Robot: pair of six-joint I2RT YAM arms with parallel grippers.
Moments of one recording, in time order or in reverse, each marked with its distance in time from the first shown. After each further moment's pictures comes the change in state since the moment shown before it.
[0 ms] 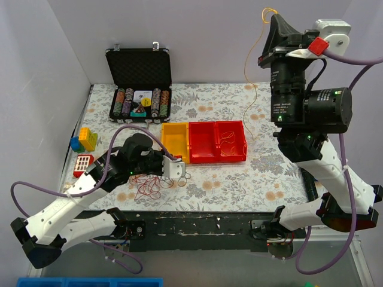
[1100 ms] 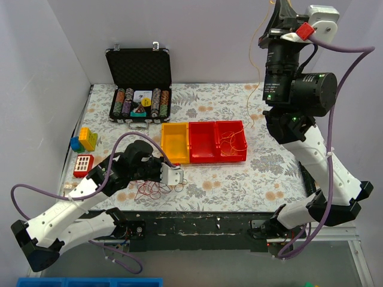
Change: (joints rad) left arm 0.000 -0.048 -0.109 -0.014 0.004 0.018; right arm -0.202 0.095 0.035 0.106 -0.106 0.030
